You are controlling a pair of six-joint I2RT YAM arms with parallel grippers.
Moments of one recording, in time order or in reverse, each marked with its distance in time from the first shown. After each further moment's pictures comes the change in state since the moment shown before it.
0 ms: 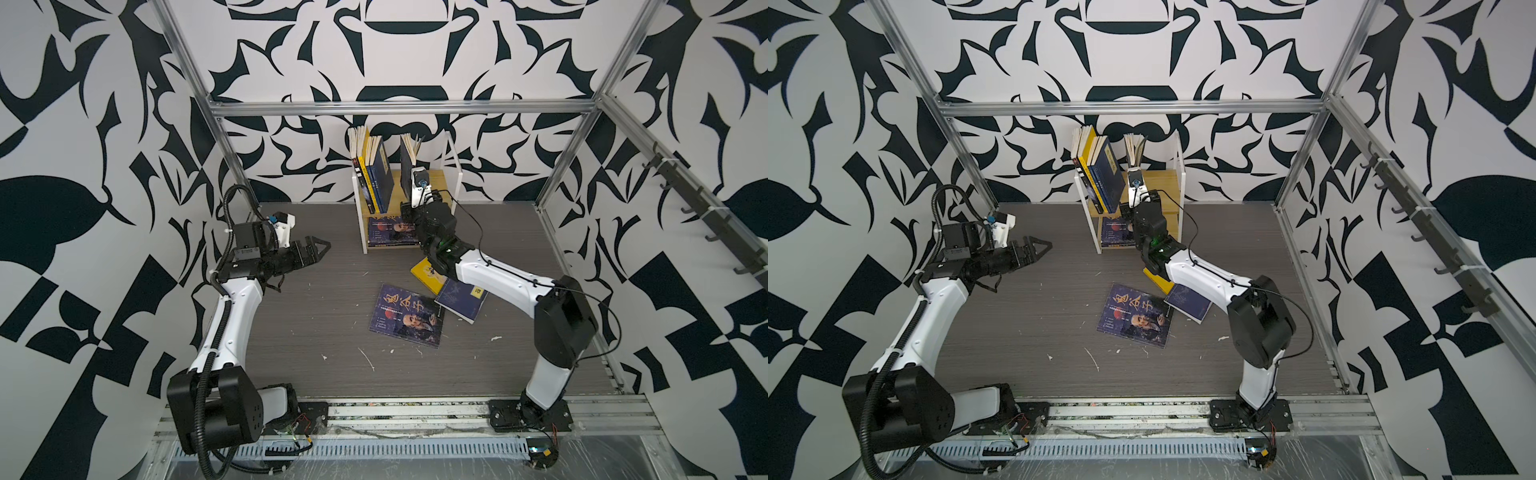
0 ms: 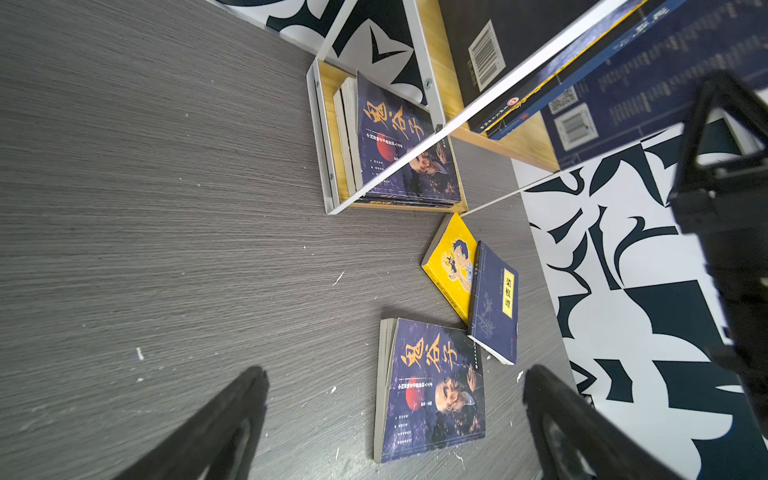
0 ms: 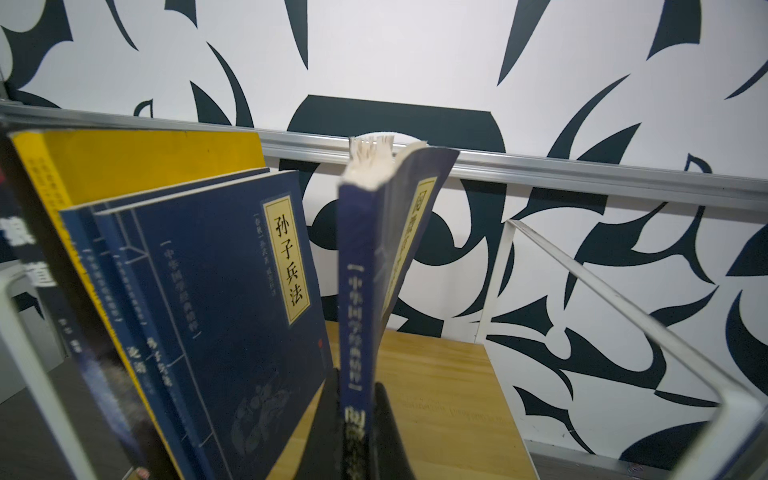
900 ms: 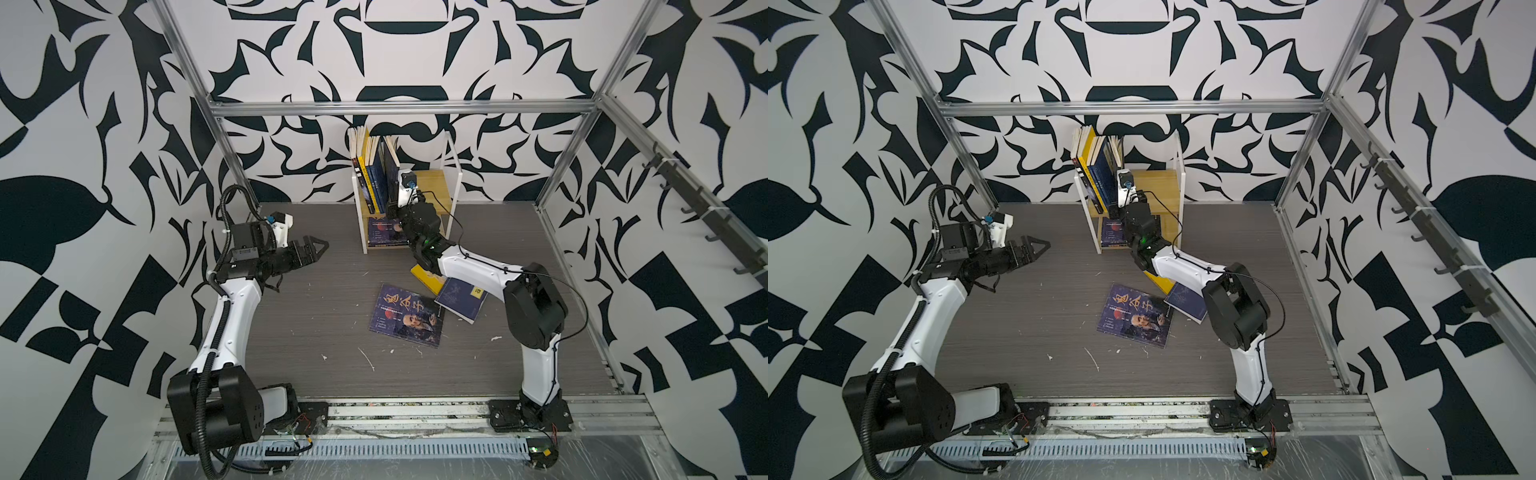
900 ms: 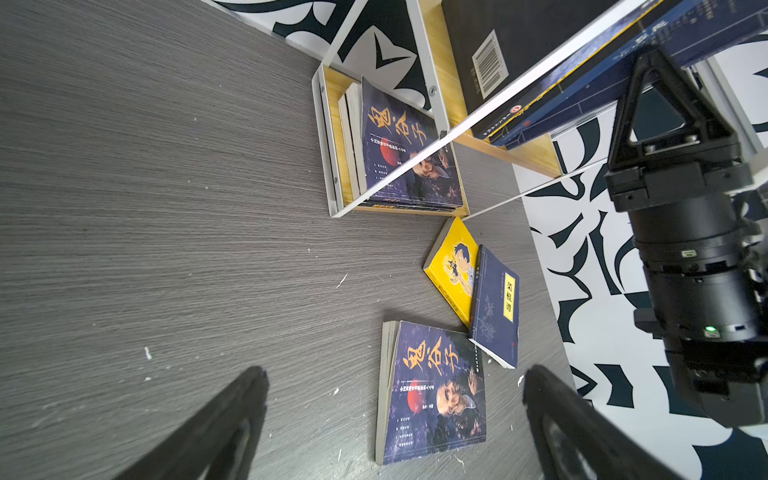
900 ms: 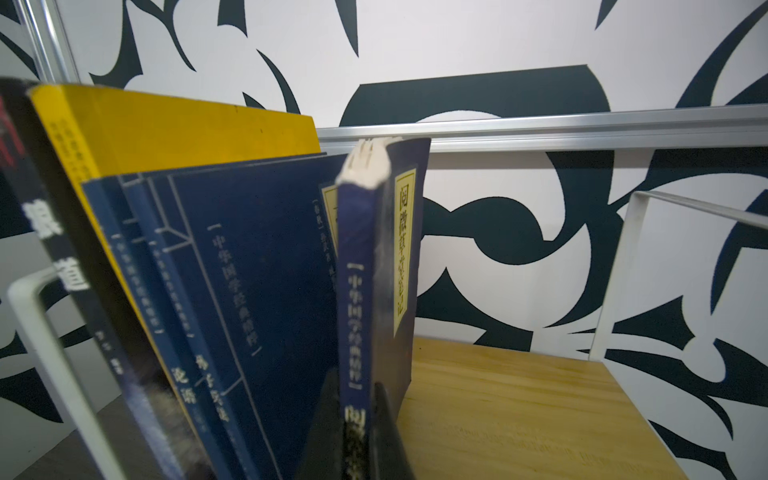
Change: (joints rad) left arm 0.019 0.000 0.000 0.002 0.003 -0.001; right arm 0.003 0.161 0.091 0.102 -0.138 0.112
